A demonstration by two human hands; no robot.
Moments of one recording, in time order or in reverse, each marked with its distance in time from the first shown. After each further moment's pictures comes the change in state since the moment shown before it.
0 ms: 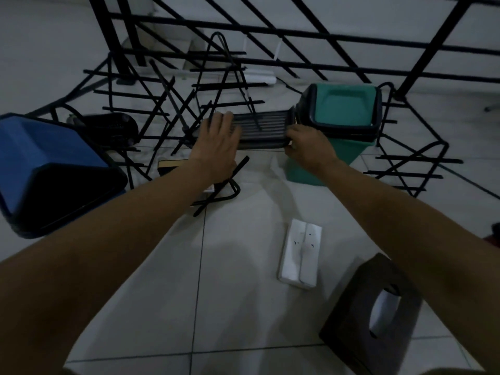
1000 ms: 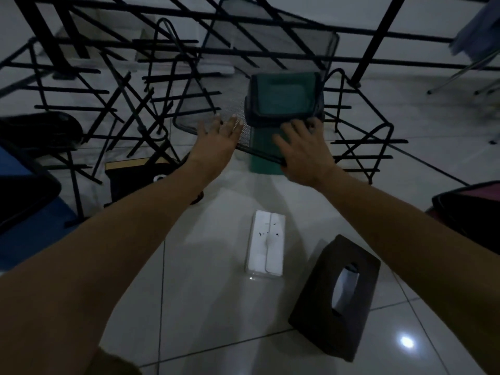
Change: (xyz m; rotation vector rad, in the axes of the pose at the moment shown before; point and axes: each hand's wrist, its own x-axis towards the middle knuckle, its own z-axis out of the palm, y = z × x) left_hand 0.044 0.079 0.008 -0.133 -0.044 0.141; right_hand -0.082 0.027 -0.050 -0.579 -0.107 -0.061
